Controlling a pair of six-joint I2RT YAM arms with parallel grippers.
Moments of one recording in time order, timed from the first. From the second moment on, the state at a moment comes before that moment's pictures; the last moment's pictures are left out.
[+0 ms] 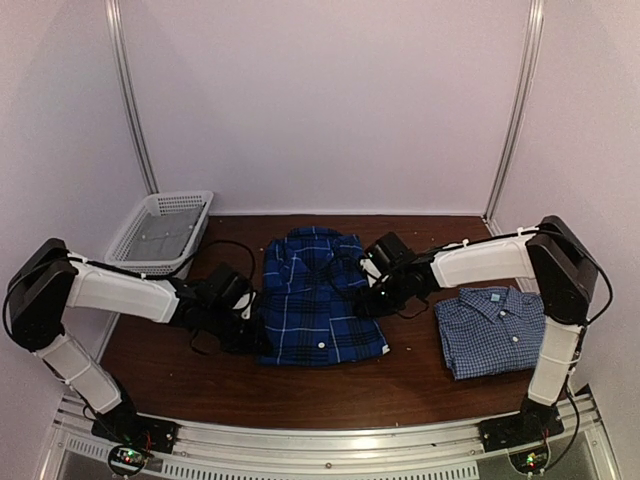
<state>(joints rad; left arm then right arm) -0.77 1.57 0.75 -0.20 0.27 -0.77 0.74 1.87 1.18 -0.32 -0.10 0.44</state>
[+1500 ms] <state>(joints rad) -0.81 1.48 0.61 -0.19 0.27 -0.83 0.89 1.63 0.79 -0.18 -0.07 0.60</state>
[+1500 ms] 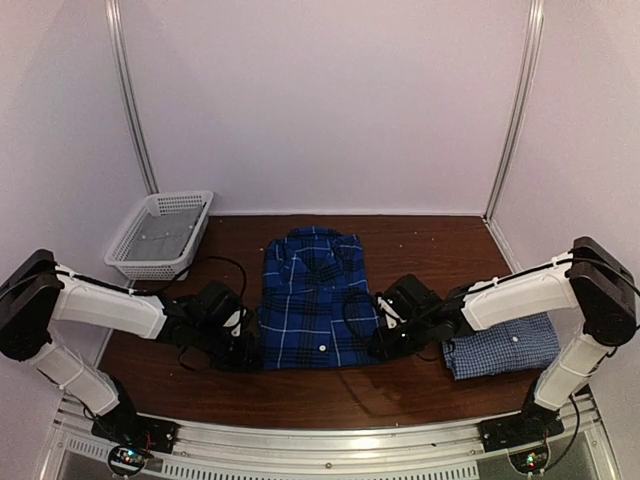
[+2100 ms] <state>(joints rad) -0.82 1.29 0.51 -0.23 0.25 -0.87 0.88 1.46 0.66 -0.18 -0.12 0.67</state>
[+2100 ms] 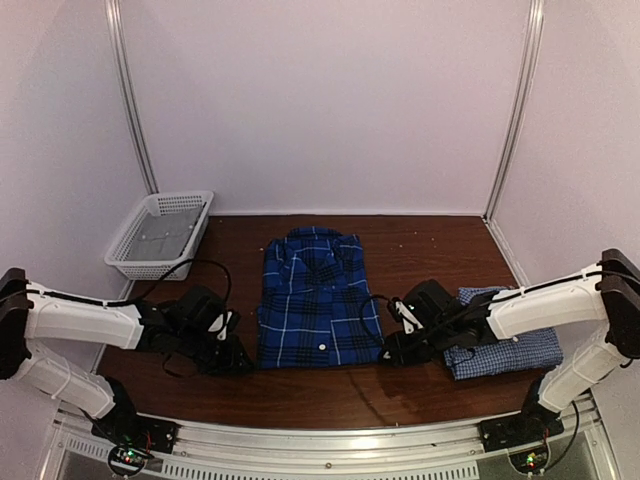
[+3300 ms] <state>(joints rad) -0.82 1.44 0.53 -0.07 0.31 -0.87 0.85 1.49 0.55 0.08 -0.23 0.76</state>
